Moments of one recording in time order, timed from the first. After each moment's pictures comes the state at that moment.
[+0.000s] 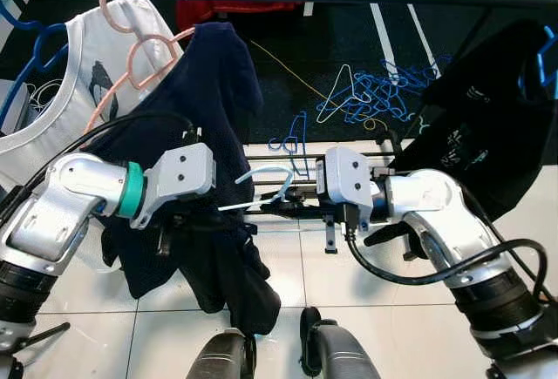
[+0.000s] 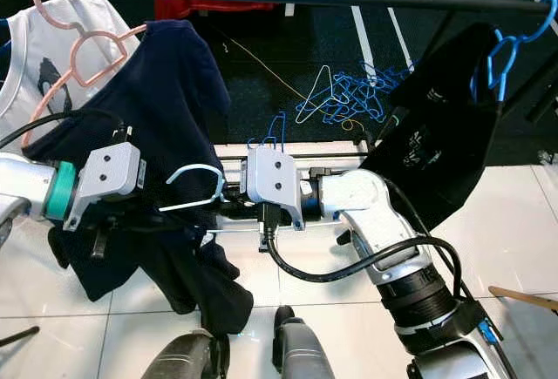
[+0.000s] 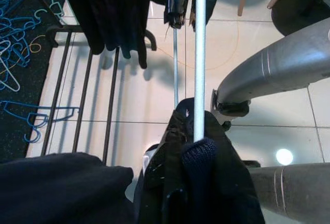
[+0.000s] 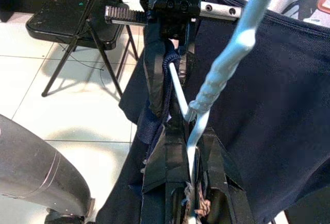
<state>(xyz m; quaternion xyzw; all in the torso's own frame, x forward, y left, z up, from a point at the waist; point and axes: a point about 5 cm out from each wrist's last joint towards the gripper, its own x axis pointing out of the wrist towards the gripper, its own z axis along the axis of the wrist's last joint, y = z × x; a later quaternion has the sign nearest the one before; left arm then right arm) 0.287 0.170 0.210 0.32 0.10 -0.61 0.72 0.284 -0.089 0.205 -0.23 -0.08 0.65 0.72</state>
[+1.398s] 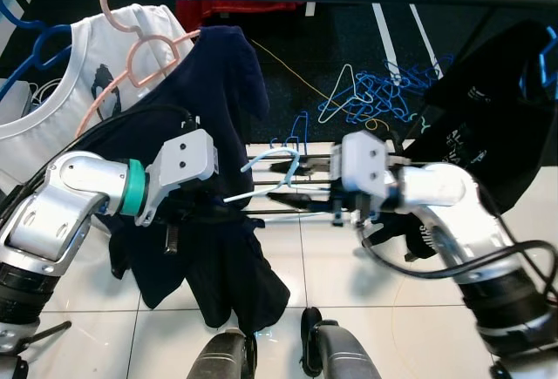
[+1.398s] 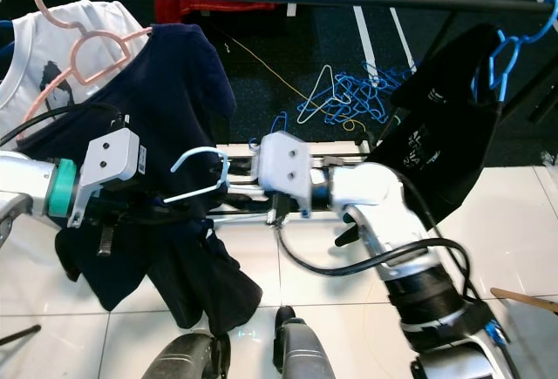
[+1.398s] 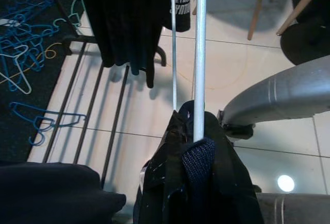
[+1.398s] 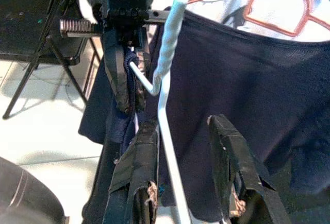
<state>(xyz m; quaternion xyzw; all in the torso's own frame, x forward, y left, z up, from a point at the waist) 0.287 0.163 0.221 0.27 0.08 -0.59 0.75 0.285 -0.121 0.226 -0.21 -0.11 0.60 0.77</state>
